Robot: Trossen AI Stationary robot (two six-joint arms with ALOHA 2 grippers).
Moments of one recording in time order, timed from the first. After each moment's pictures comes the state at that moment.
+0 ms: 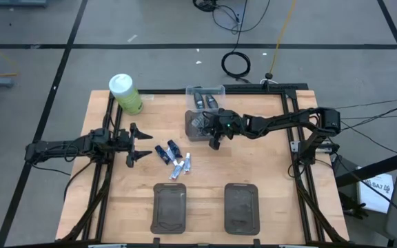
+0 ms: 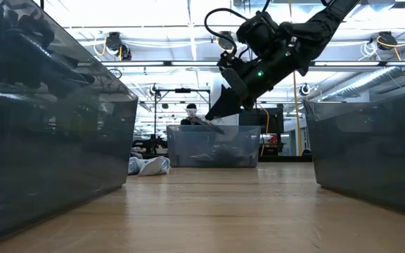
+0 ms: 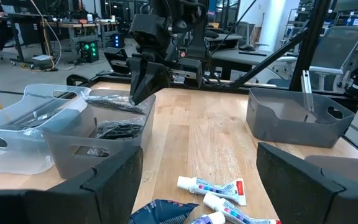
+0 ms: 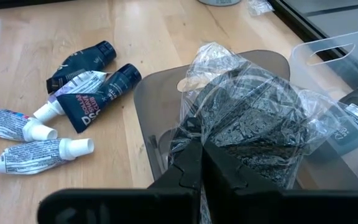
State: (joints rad) left arm 0.09 0.10 0.02 0.03 0.07 -0.06; right arm -0.22 1.68 0.88 0.27 0.02 0.04
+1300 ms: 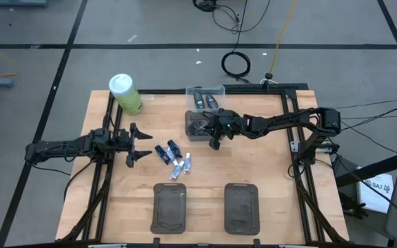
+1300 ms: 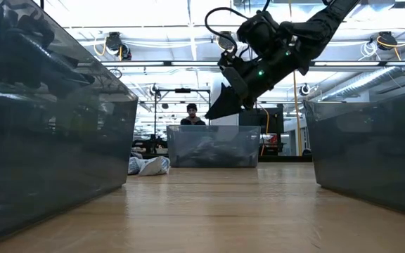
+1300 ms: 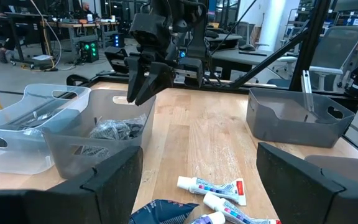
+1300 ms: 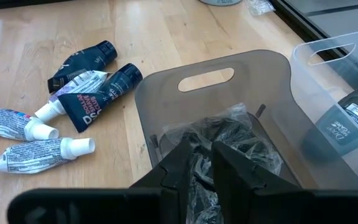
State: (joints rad) left arm 0.09 0.10 0.02 0.03 0.07 -0.06; right arm -0.22 1.68 0.88 0.26 0.02 0.04
